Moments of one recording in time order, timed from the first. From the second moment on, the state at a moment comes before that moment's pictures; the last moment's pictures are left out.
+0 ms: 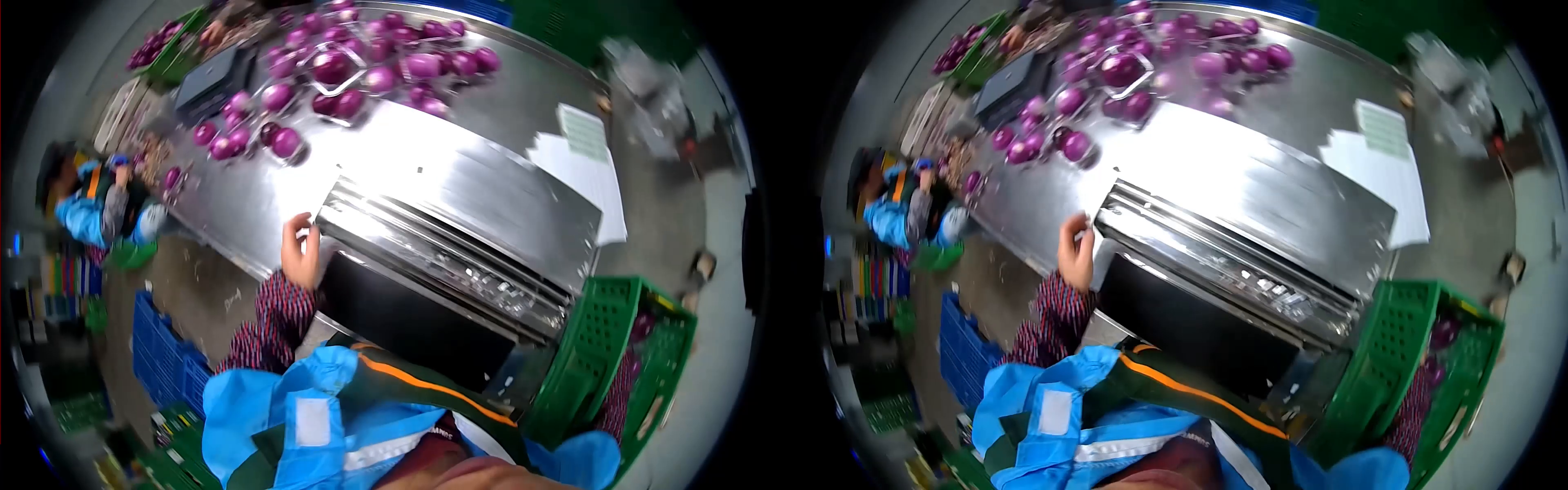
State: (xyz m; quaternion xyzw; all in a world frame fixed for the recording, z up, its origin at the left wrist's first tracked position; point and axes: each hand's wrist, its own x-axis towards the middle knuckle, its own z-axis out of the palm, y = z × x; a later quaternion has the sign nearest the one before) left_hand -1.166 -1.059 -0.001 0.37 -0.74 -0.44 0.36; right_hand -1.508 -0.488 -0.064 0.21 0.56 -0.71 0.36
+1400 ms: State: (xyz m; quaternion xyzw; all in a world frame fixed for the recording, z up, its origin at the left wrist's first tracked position) left_hand -1.178 -1.253 0.078 0.23 -0.37 -0.88 0.19; right_hand -1.332 -1.080 0.079 -0.02 0.47 -0.73 0.50
